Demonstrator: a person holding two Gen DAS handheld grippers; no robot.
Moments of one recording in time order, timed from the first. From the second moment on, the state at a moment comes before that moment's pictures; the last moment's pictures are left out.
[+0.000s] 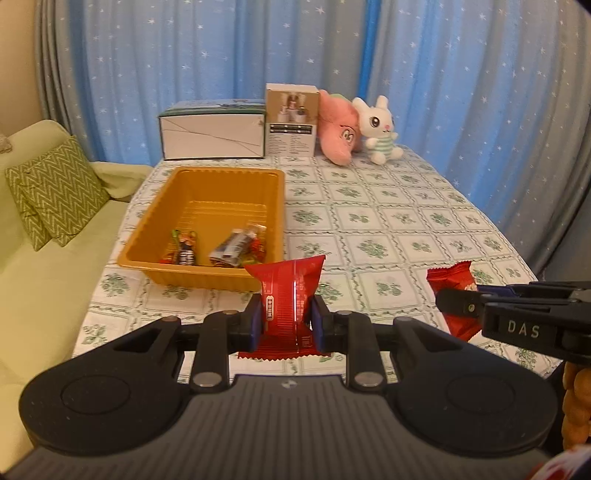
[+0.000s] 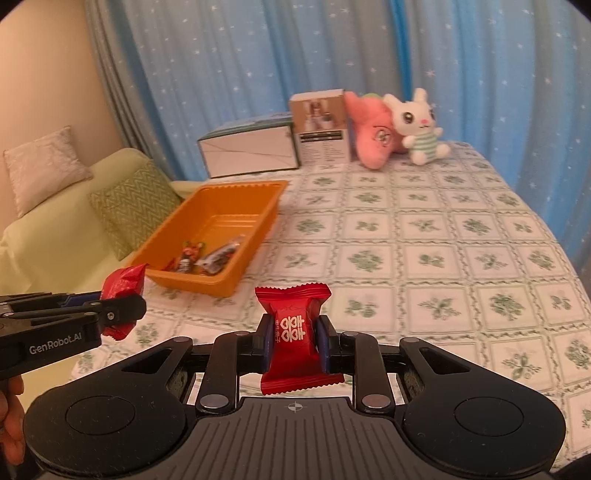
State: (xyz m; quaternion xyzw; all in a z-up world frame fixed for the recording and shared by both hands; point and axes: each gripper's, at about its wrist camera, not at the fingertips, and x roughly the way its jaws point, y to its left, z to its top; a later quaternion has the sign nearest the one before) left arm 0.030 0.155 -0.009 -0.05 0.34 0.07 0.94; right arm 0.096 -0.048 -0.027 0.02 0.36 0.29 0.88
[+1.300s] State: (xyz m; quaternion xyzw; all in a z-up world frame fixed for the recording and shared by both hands) left arm 0.027 0.217 -0.013 -0.07 0.35 0.12 0.93; right arm 0.115 0.021 -0.036 0.00 0.38 0.33 0.86
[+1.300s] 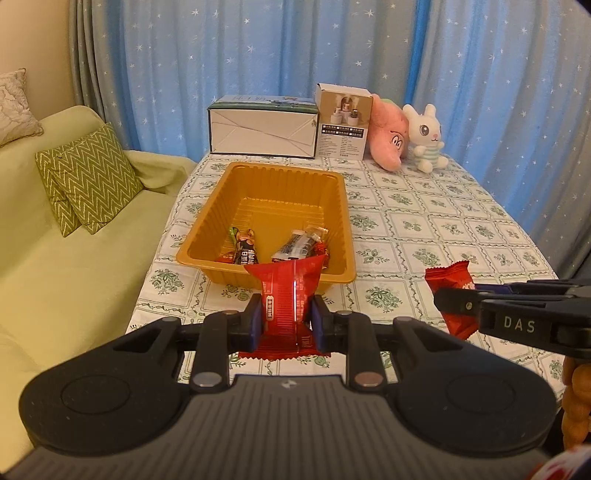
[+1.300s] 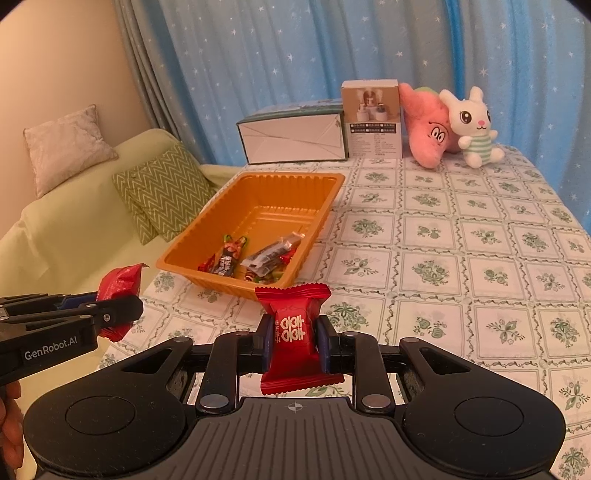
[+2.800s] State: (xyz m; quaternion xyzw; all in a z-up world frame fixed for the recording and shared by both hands) left arm 0.147 0.297 -0.033 -0.05 0.37 0.11 0.92; right arm 0.223 0.127 -0.052 -0.01 0.38 0.36 0.85
